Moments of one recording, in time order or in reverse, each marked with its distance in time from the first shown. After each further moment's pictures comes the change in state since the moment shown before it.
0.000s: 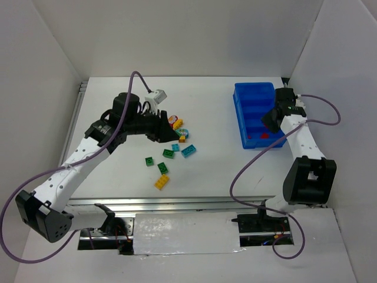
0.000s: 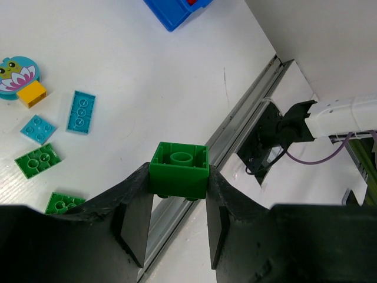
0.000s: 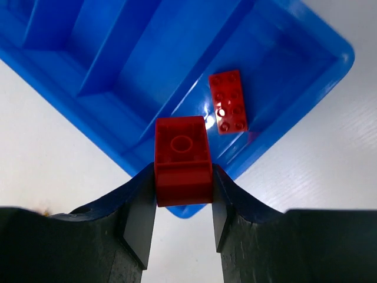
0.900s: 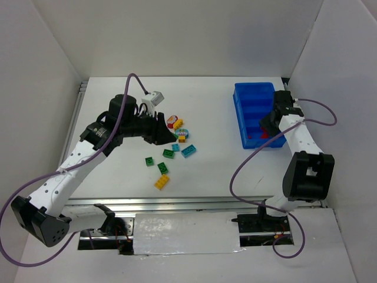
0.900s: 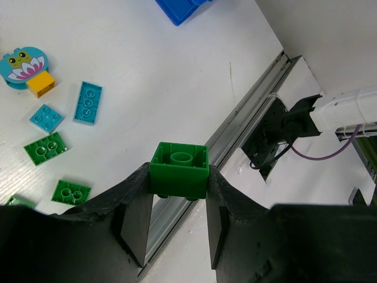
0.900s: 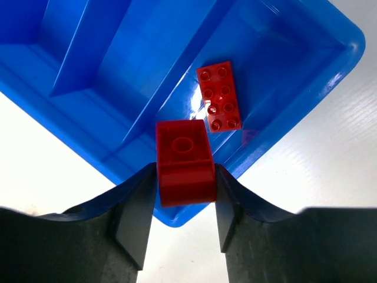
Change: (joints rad) left arm 0.000 -0.055 0.000 -0.064 -0.031 0.021; right arm -0.009 0.056 -0.006 -0.001 -0.008 0.012
